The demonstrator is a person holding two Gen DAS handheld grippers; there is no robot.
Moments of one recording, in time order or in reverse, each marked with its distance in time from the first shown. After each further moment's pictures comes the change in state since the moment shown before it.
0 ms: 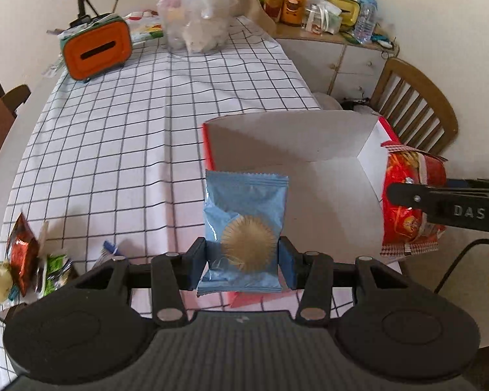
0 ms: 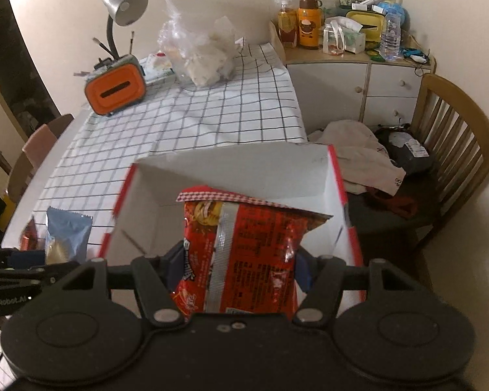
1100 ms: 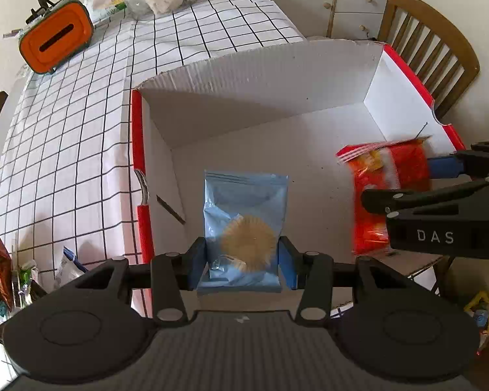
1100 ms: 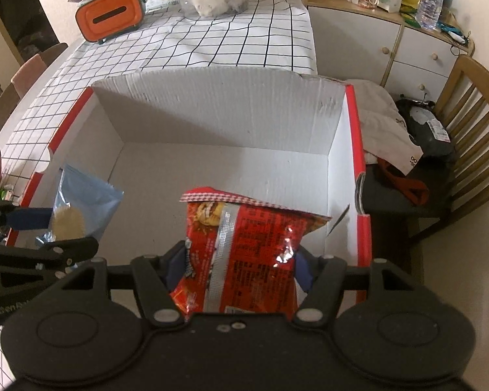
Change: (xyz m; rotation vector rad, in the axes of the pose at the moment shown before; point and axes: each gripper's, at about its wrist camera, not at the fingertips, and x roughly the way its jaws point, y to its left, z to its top) left arm 0.082 -0.053 0.006 0.112 0.168 0.089; right arm 0.080 -0.023 -0.007 -0.132 0.208 0.014
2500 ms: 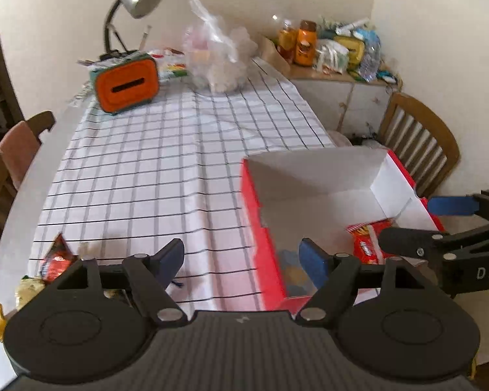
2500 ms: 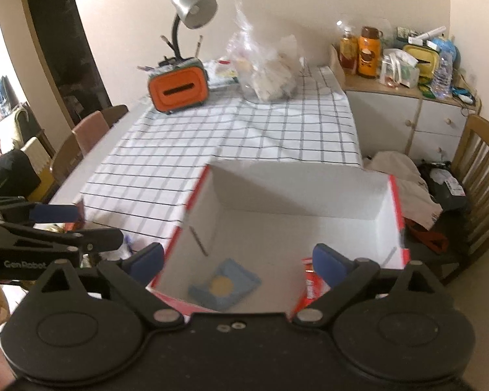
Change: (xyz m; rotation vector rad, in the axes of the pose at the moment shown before) left arm -0.119 0.115 -0.061 -0.134 -0.332 -0.045; right arm -0.113 0.094 -0.016 -0.024 -0.288 0.124
